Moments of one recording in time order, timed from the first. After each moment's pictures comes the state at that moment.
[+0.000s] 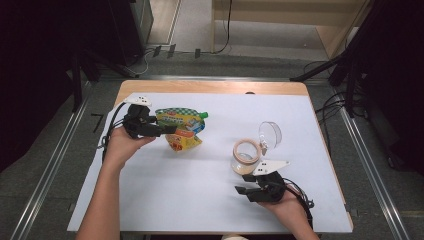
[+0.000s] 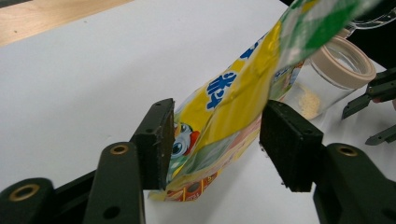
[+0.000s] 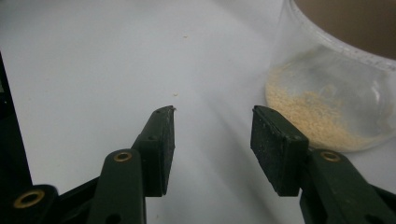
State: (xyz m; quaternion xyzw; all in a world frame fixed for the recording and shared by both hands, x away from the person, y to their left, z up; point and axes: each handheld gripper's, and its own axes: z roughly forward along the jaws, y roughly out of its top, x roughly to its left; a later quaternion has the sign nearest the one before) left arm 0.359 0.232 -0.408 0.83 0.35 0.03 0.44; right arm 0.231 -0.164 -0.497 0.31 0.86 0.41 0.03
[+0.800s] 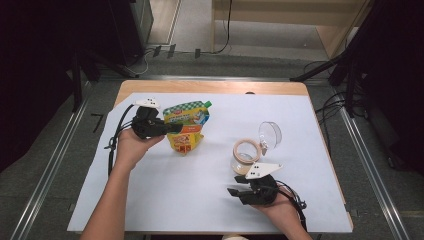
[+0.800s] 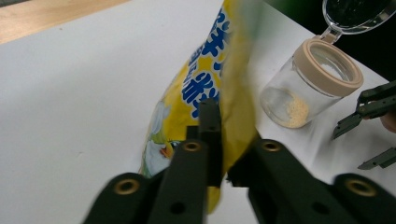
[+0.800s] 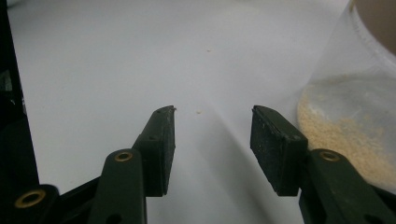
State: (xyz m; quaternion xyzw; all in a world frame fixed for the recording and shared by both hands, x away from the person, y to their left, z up) left arm 0.355 0.209 -0.410 0.83 0.34 0.02 0.44; right arm 0.226 -0.146 -0.499 0.28 0.86 0.43 0.03
